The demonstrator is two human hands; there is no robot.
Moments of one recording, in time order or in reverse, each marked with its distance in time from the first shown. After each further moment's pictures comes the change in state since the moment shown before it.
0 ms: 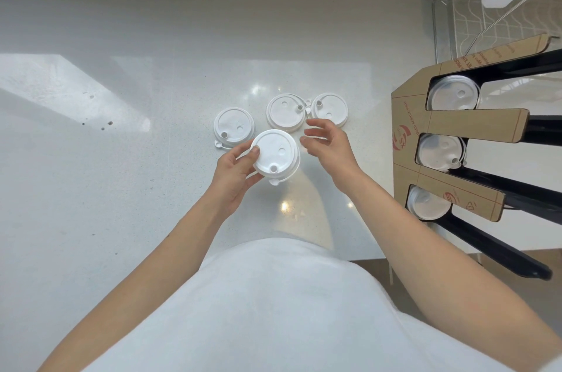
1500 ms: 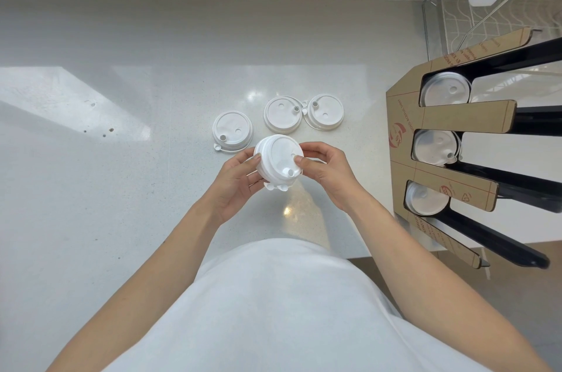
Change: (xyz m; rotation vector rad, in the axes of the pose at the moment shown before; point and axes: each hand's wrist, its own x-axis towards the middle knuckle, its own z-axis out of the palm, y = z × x) left_hand -0.010 0.000 -0.009 -0.062 -0.279 -0.055; right_hand -0.034 0.018 -0.002 0.203 -0.097 0.053
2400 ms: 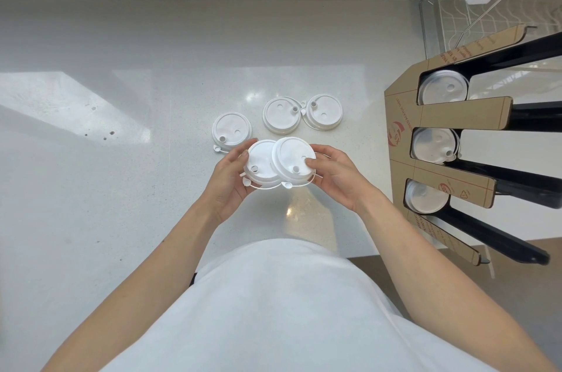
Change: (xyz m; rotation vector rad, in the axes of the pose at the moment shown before) left_hand 0.003 0.000 -0.004 0.009 0.137 0.045; right_hand -0.002 -0.004 -0.017 0.293 -0.135 0.170
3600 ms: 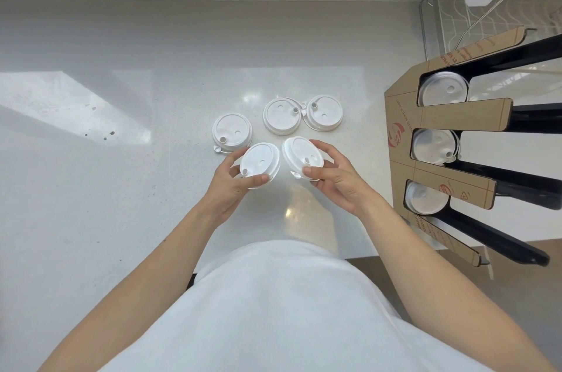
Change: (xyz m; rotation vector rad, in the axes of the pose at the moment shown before) left_hand -0.005 -0.007 -0.007 0.187 0.052 -0.023; right_hand -0.004 0.006 -0.005 0.024 -0.043 -0.003
